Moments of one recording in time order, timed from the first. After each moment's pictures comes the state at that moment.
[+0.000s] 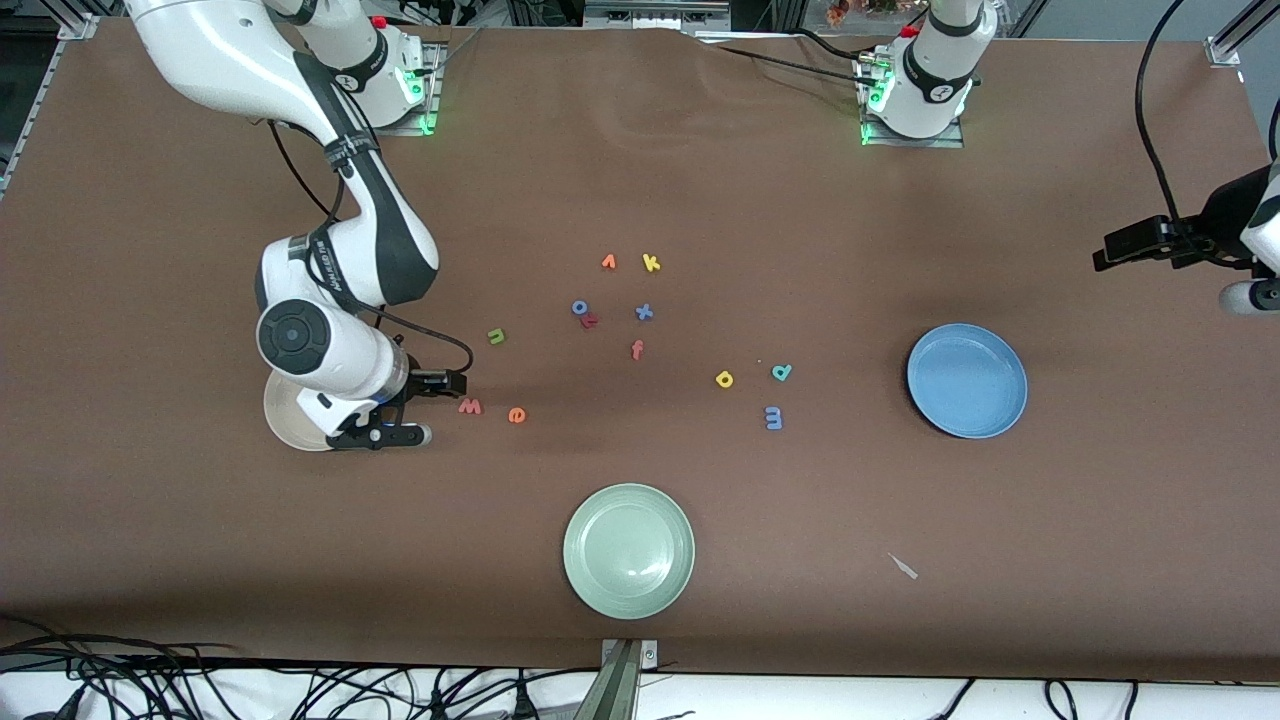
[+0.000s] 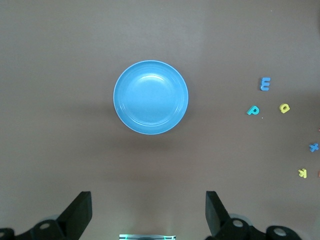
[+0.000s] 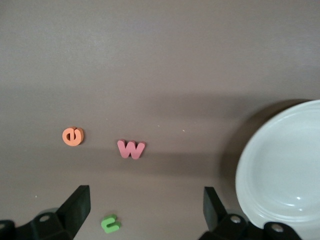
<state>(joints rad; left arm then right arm) 0.12 0.09 -0.01 -1.56 -0.08 1.47 0.01 0.27 0.58 0.05 -1.62 0.01 2.12 0.28</state>
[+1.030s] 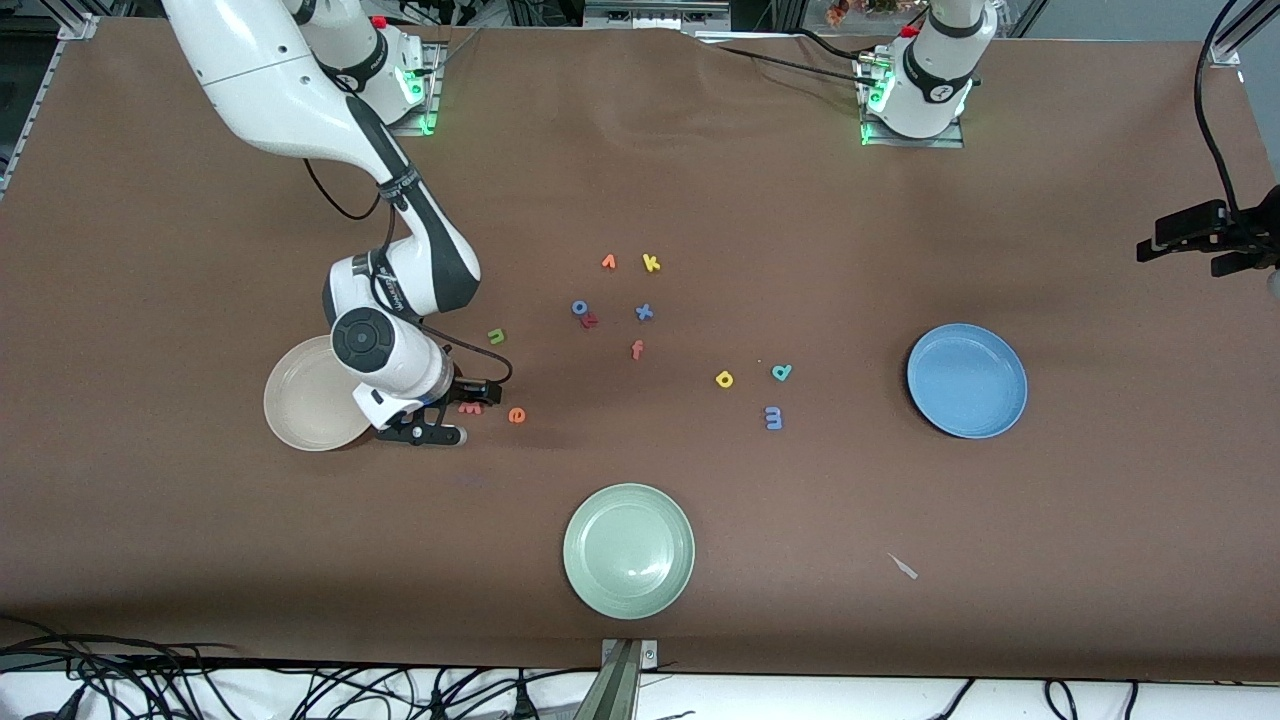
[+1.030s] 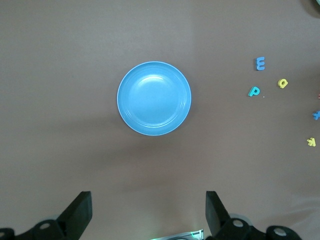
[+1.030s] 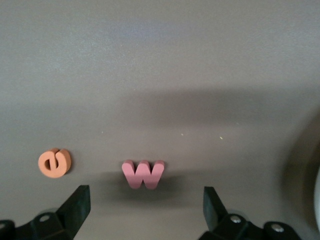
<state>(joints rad) 0.21 0.11 -0.01 -1.55 -0.11 1.47 0.30 0.31 0.67 0.05 -1.72 0.01 2.36 0.41</state>
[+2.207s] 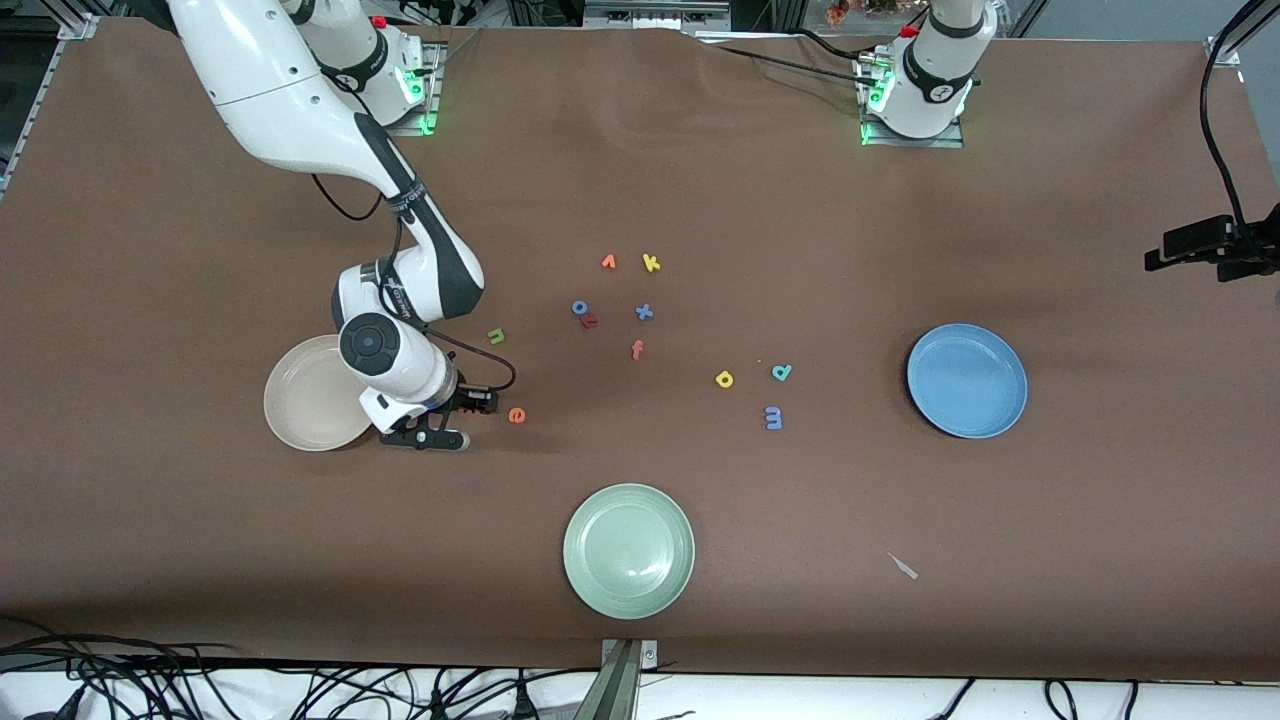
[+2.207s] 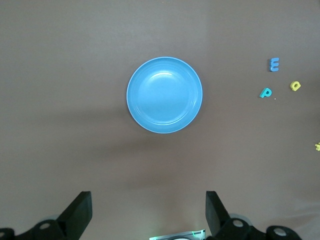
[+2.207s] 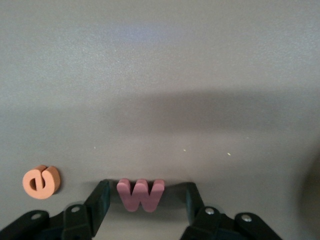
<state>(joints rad) 0.24 0.14 -0.01 -1.55 -0.10 1.48 0.28 0.31 0.71 0.05 -1.72 0.01 2.42 0.41</state>
